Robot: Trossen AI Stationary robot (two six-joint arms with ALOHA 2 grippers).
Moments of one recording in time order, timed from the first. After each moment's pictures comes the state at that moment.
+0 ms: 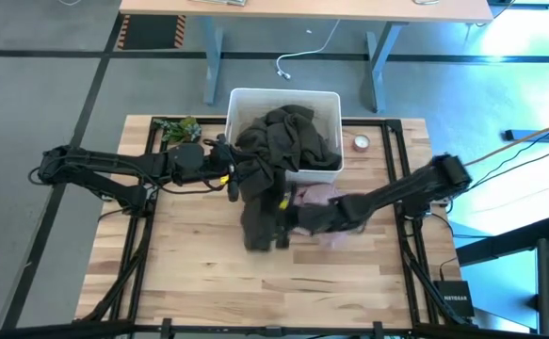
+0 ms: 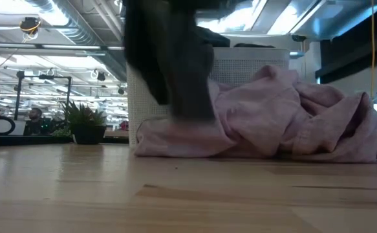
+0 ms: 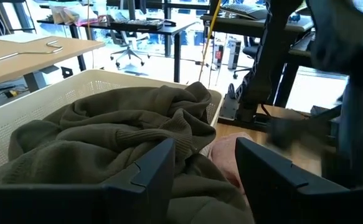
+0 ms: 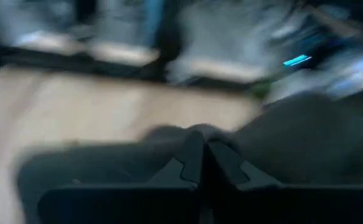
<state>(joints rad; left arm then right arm) 0.02 1.15 0.89 0.09 -0.30 -0.09 0.31 1.68 1.14 0.14 0.47 -0.04</state>
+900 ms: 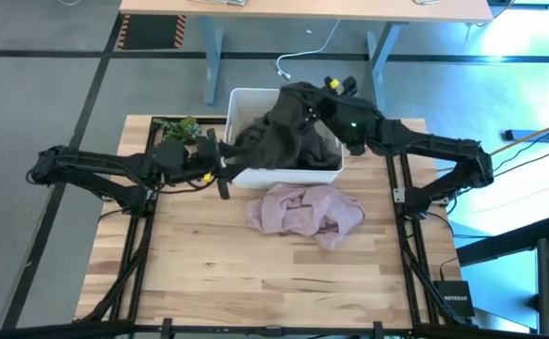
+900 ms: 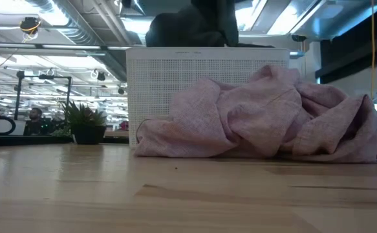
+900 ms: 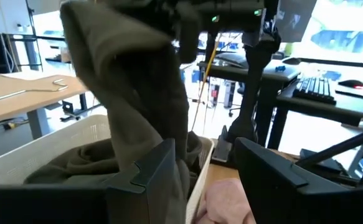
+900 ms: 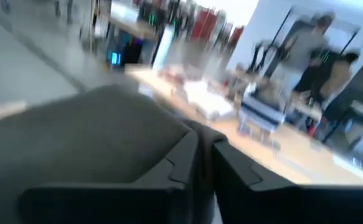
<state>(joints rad) -0.03 1.06 0.89 0.19 -0.35 -0.07 -0.17 1.42 1.46 -0.15 0.81 -0.27</state>
